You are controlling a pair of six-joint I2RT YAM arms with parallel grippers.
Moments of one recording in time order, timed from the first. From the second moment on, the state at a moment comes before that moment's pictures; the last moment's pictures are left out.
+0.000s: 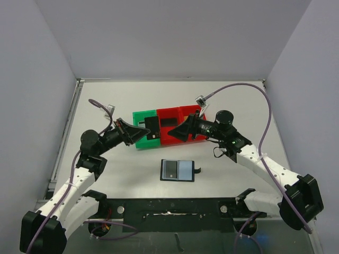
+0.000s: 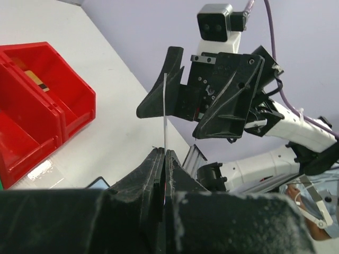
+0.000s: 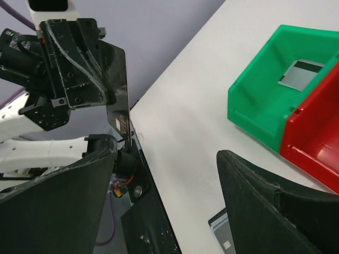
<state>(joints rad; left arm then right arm) -0.31 0.87 0.50 0.53 0.67 -0.98 0.53 1.16 0.79 0.26 -0.60 0.66</state>
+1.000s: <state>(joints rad) -0.31 0.99 0.39 0.90 0.81 -1.07 0.60 1.35 0.89 0.40 -0.83 0.63</state>
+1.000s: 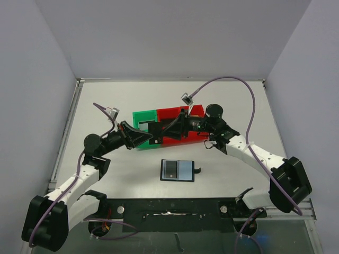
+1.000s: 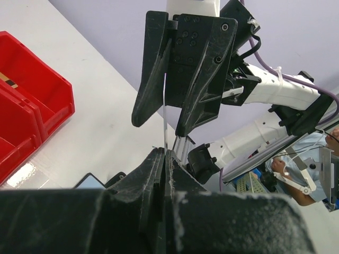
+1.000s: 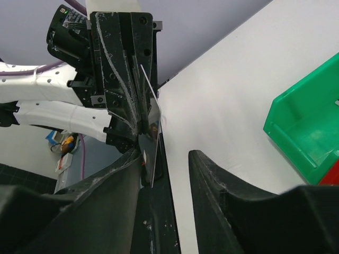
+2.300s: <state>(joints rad) -0.31 1.04 0.36 1.04 0.79 -1.14 0.61 1.42 0.89 0.54 -0.93 0.70</state>
